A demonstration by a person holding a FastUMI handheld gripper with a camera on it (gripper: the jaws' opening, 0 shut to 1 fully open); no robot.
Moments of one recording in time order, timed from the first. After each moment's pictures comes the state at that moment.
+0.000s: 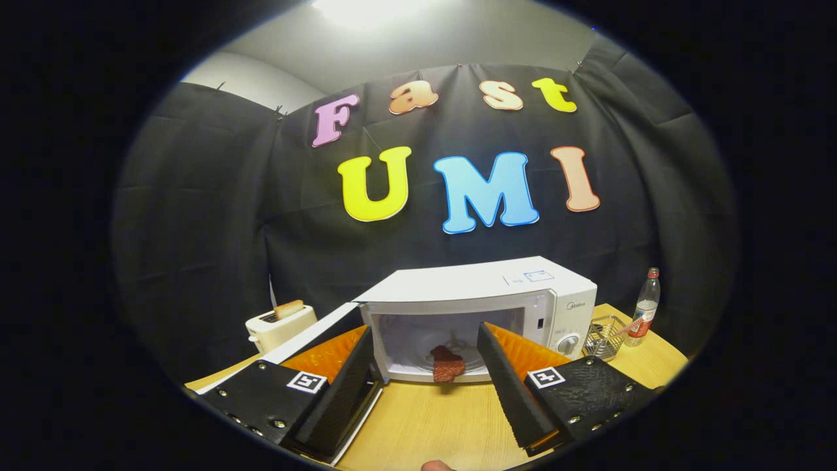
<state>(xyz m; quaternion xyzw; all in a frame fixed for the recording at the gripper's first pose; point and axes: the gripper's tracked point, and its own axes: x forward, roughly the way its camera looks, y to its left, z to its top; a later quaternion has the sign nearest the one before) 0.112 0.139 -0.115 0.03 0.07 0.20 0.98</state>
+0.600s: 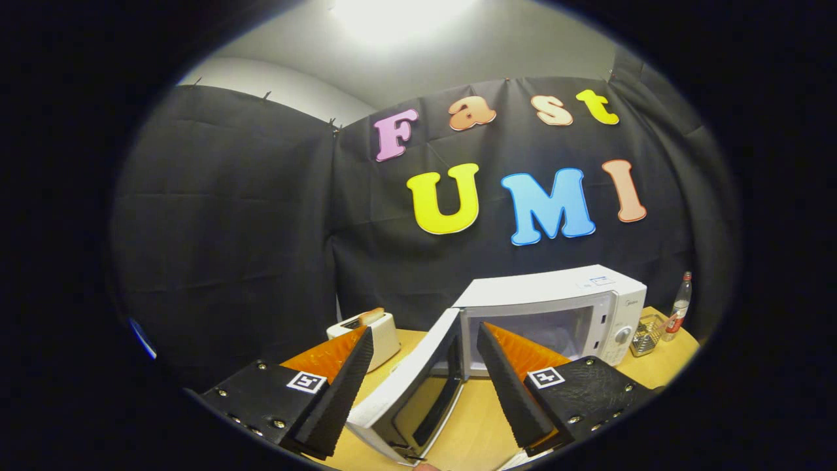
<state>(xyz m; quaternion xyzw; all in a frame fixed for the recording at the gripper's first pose) 0.002 0.243 -0.082 0.05 0.05 0.31 0.95</state>
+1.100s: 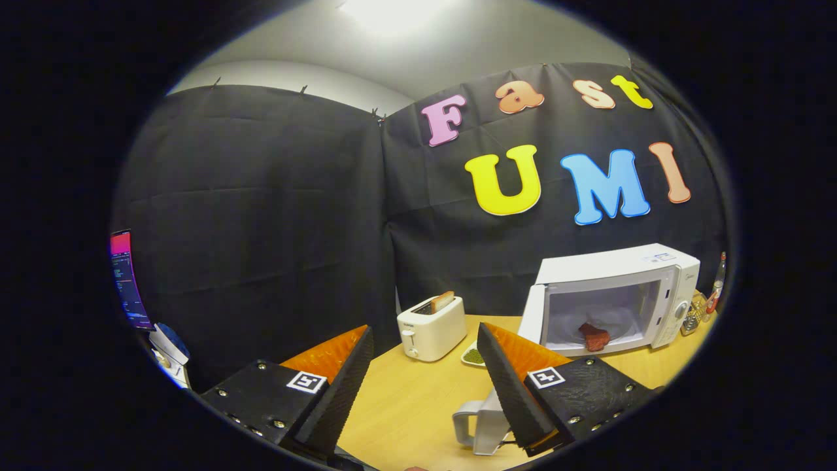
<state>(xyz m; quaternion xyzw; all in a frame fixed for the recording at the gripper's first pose) -0.074 0.333 -0.102 0.05 0.08 0.41 0.91</state>
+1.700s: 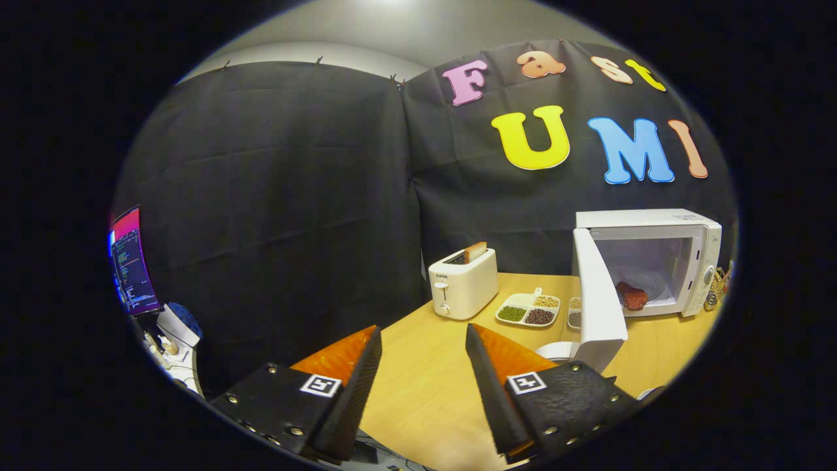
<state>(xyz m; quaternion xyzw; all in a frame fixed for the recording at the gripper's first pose) -0.107 0.364 -0.185 0.01 0.16 0.43 0.89</state>
